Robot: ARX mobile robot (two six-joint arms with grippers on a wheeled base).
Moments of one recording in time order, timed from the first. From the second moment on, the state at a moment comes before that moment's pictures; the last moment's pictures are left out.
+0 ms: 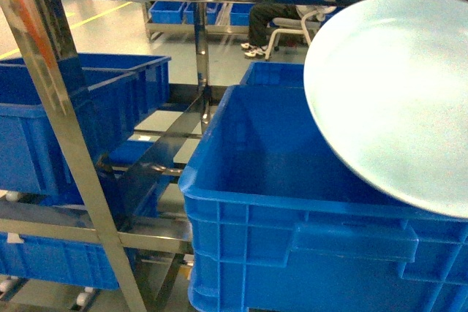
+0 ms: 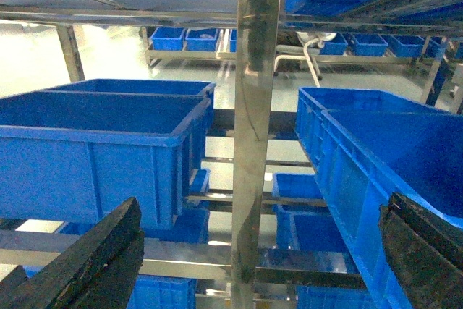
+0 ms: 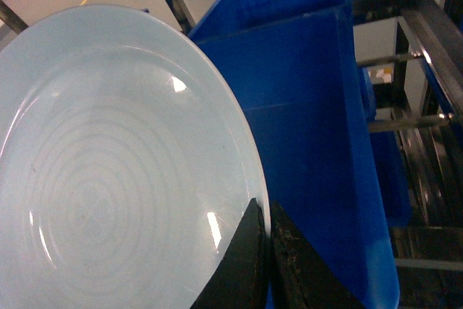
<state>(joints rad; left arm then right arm) 0.00 0.01 0.01 0.00 0.00 -0.01 0.06 1.19 0.49 0.33 -0.16 0.36</state>
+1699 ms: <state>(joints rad) 0.00 0.01 0.01 0.00 0.00 -0.01 -0.16 0.25 0.18 0.08 -0.16 0.01</state>
